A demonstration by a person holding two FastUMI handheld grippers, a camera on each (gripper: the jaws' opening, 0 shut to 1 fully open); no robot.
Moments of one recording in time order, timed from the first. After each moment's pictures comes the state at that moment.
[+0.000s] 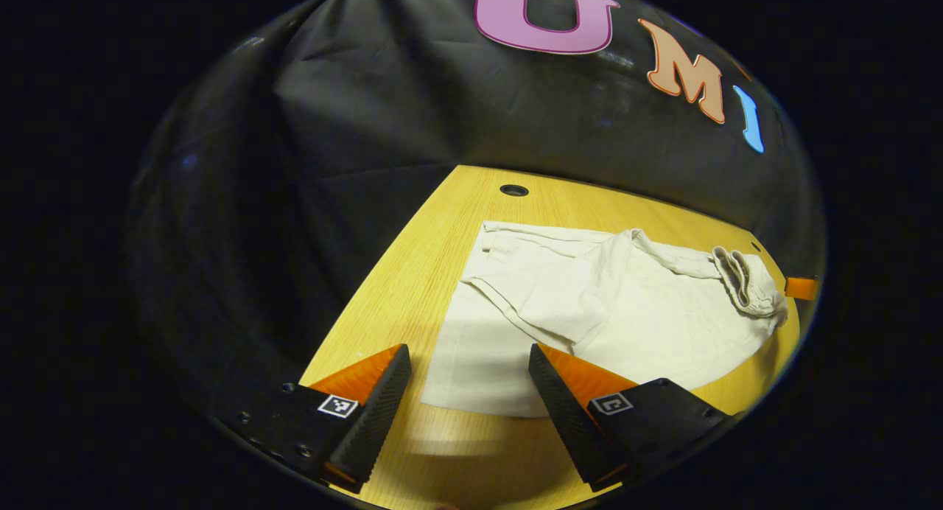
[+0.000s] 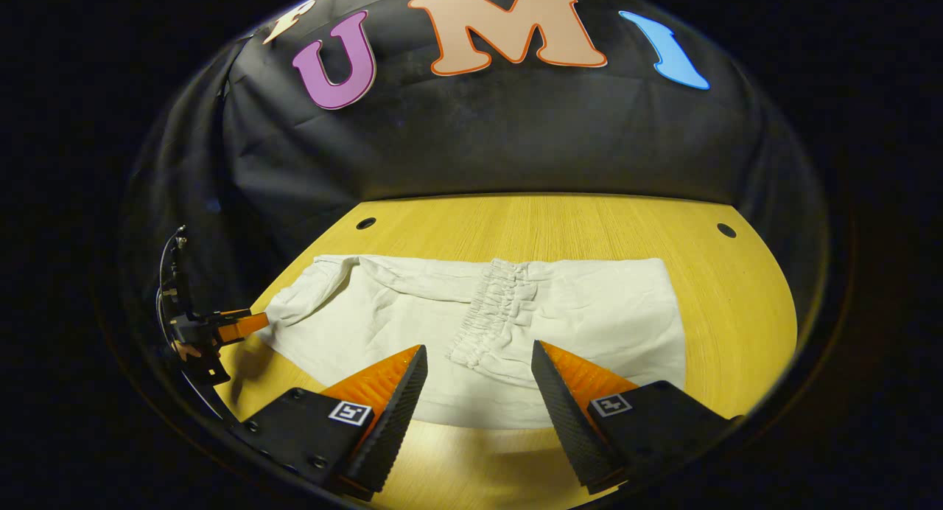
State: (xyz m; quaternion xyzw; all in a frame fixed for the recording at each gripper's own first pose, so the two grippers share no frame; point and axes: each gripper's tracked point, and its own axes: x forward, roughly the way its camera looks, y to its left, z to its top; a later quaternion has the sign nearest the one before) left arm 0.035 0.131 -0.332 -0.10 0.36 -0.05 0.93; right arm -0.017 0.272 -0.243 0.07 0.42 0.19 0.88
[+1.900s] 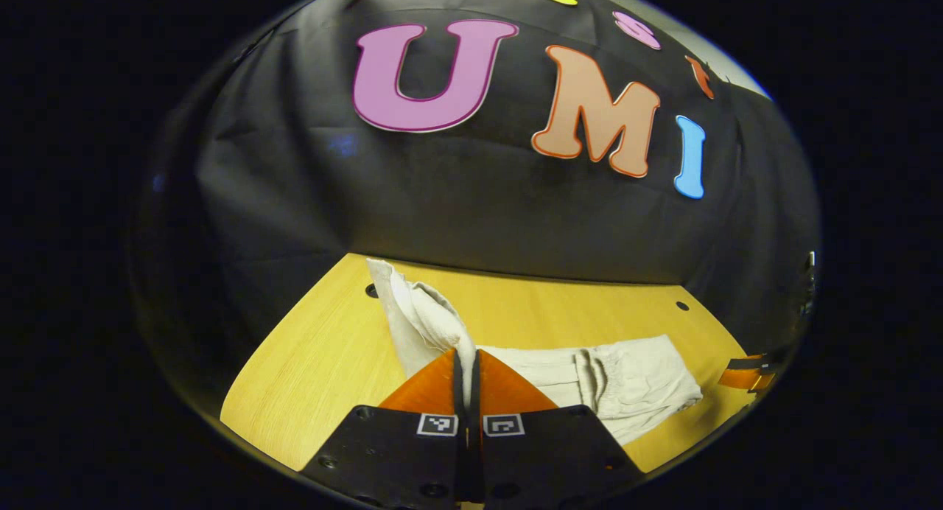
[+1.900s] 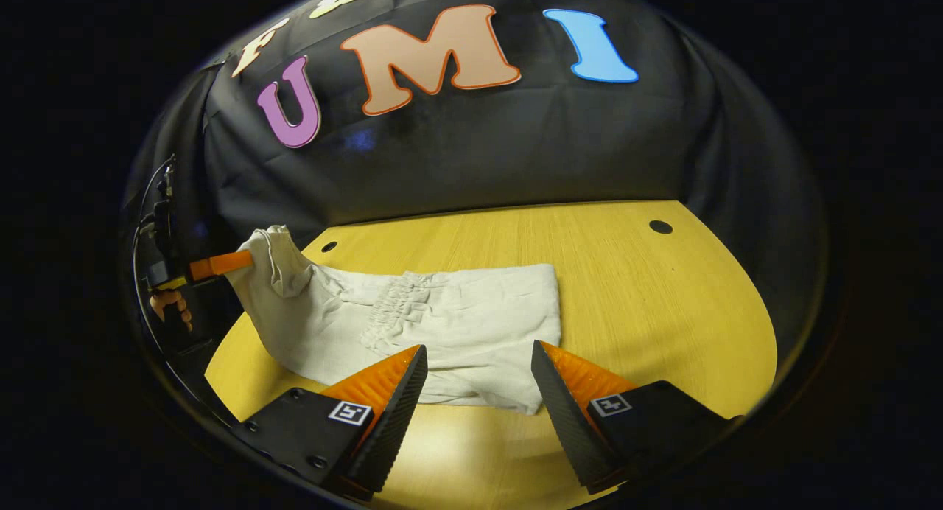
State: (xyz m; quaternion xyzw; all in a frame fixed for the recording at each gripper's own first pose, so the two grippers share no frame) left arm 0.097 -0.065 -0.142 -0.12 0.24 -0.13 0.95; right arm -0.012 0.117 -0.231 0.10 0.40 0.14 0.90
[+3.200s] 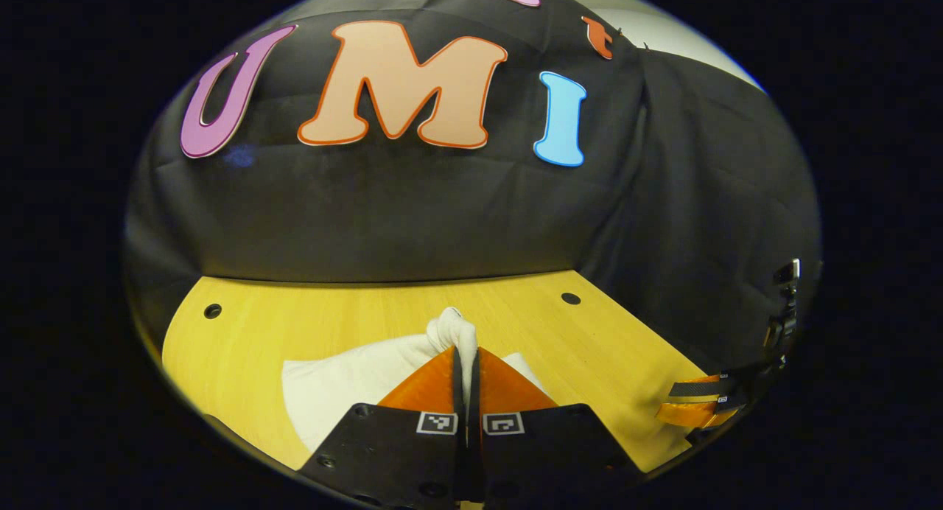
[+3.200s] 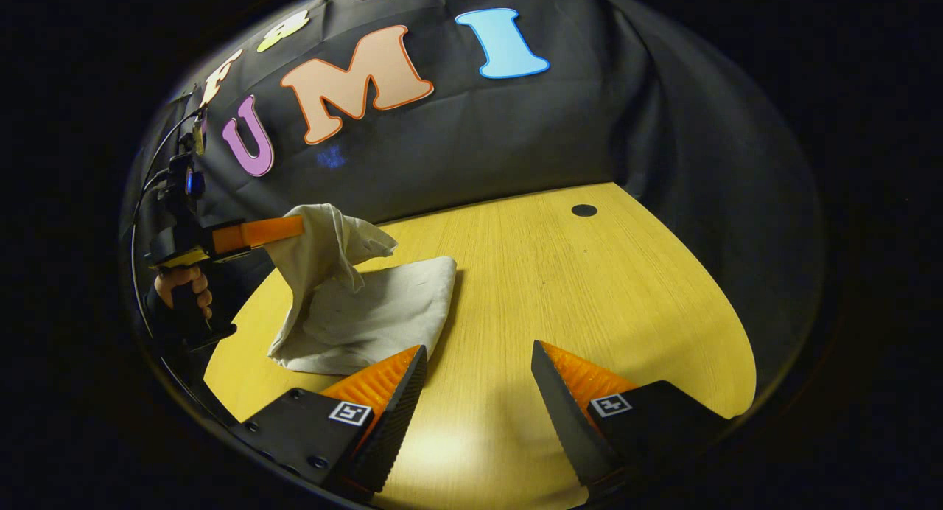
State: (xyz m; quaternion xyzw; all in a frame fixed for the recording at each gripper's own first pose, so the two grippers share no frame) left arm 0.086 -0.347 -0.094 -0.10 0.23 -0.31 0.92; right arm -0.029 -0.022 -0.248 0.14 0.40 0.10 0.90
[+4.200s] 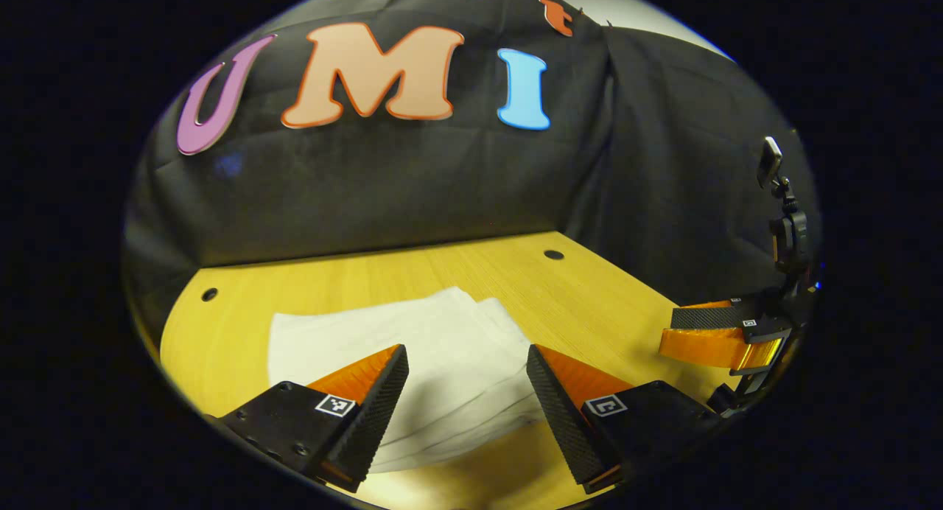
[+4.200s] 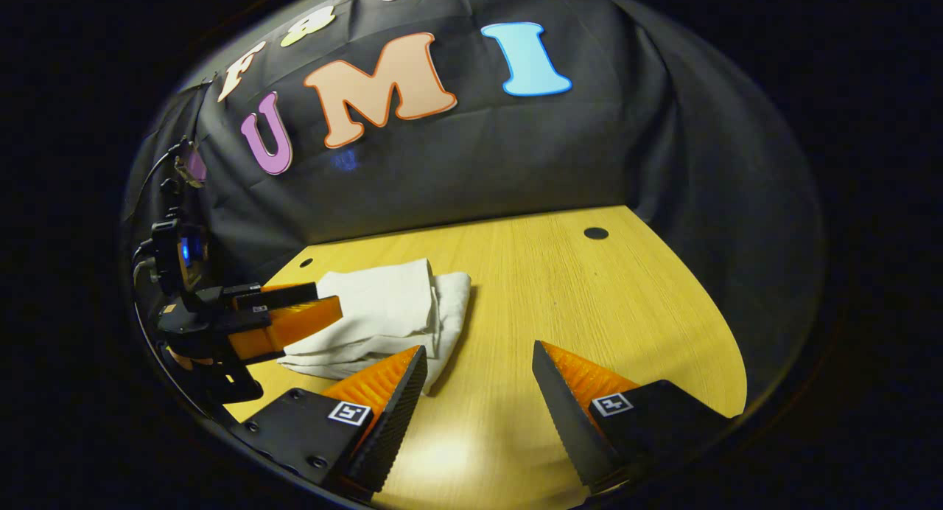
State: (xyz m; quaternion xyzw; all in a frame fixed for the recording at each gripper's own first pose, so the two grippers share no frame) left arm 0.015 -0.329 -0.129 -0.06 0.22 -0.31 0.92; right arm -0.021 0.006 -0.213 0.11 0.36 0.12 0.92
